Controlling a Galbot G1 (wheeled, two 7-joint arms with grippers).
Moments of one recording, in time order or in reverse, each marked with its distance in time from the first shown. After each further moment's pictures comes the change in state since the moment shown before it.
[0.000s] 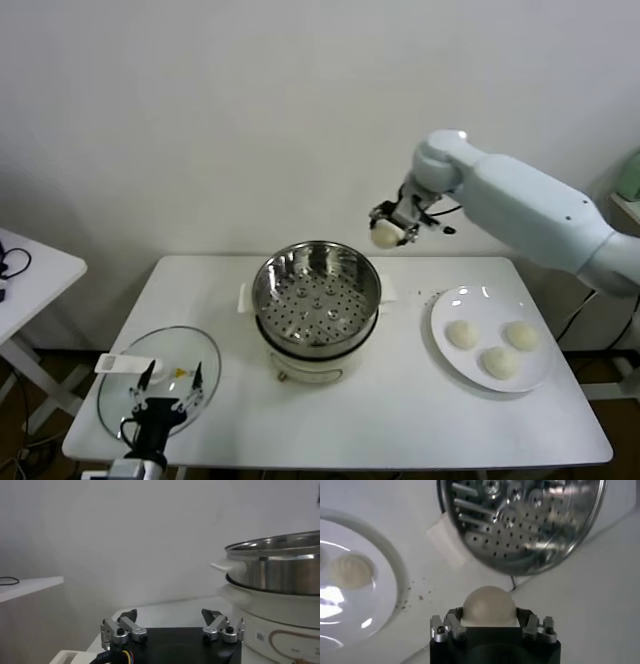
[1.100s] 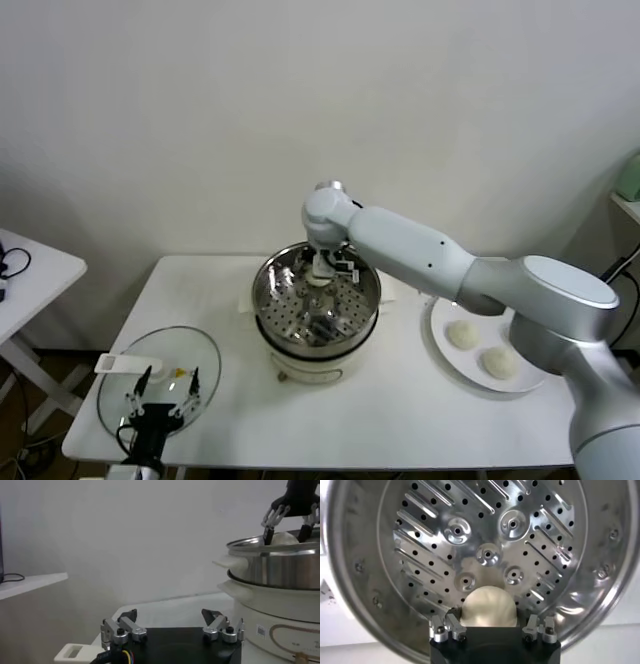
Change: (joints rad) left arm 0.017 -0.003 -0.005 0.000 -0.004 -0.003 -0.006; right arm -0.176 0.287 0.021 -0.158 -0.341 0.144 0.016
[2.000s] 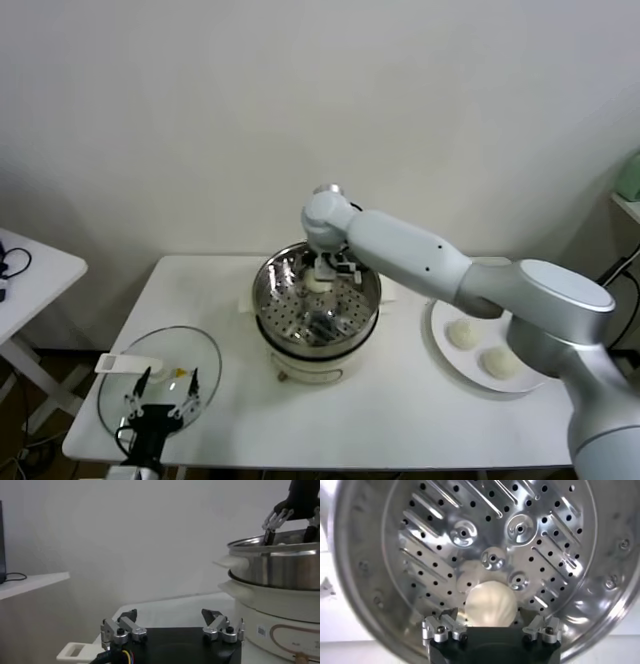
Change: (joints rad) left arm 0.006 -0.005 0.002 -0.011 0.000 0.008 -0.002; right arm 0.065 -0.069 -0.021 0.079 0.085 0.034 -0.029
